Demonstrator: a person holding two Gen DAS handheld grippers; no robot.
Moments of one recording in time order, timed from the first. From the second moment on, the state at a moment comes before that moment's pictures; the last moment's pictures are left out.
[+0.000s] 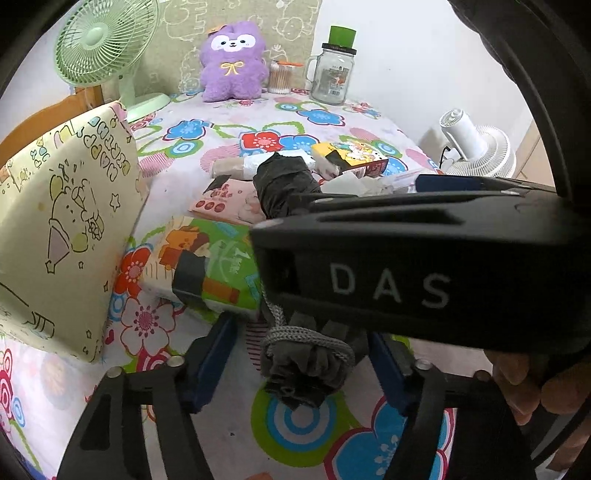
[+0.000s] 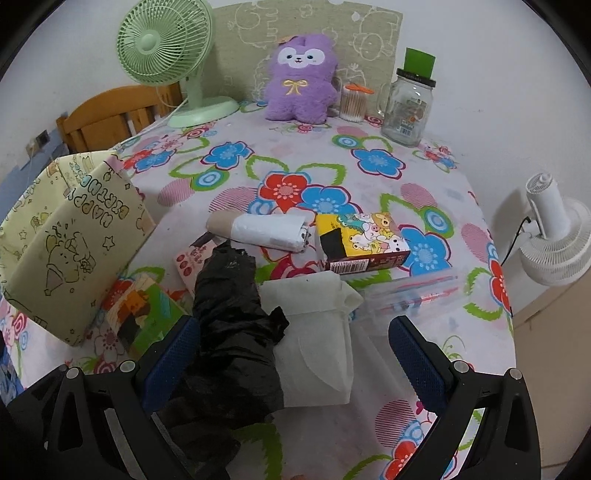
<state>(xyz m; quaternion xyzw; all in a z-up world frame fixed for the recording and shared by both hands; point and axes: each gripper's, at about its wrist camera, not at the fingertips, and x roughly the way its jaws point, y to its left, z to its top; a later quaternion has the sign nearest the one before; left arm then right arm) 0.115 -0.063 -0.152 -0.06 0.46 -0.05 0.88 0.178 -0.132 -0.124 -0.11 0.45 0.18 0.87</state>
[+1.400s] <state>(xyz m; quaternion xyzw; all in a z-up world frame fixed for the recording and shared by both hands) 0.098 -0.058 -0.140 -0.05 0.45 -0.05 0.89 0.174 -0.144 -0.105 -0.03 0.46 0.20 0.87</state>
